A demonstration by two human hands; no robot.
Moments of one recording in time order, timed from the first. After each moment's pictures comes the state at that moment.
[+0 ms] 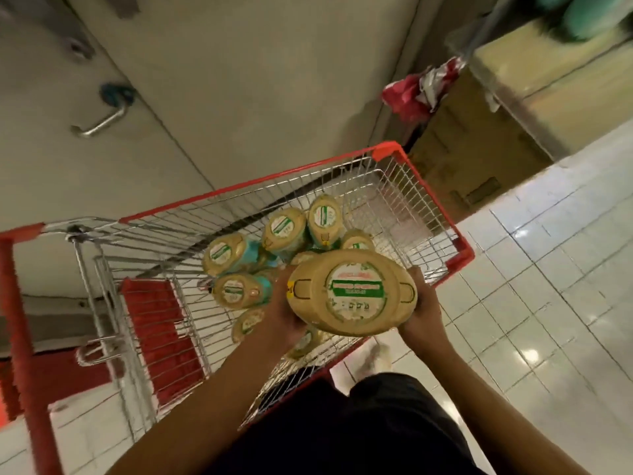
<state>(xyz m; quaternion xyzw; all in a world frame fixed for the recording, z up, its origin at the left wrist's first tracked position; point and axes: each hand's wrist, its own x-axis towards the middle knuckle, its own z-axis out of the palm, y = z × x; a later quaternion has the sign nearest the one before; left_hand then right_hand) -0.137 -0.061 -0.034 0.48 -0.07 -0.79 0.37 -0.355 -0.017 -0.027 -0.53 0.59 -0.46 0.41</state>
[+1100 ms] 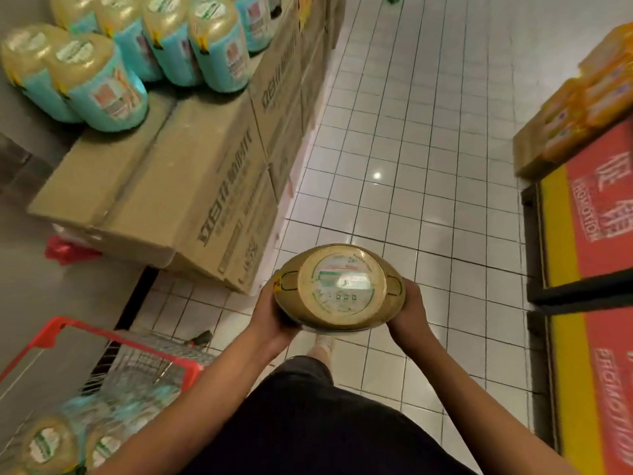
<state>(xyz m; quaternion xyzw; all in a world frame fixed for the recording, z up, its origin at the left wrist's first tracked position) -0.813 -0.043 -0.020 0.40 -0.30 -0.87 0.03 -0.945 0.142 0.009 -0.26 0.70 -0.61 0.26</state>
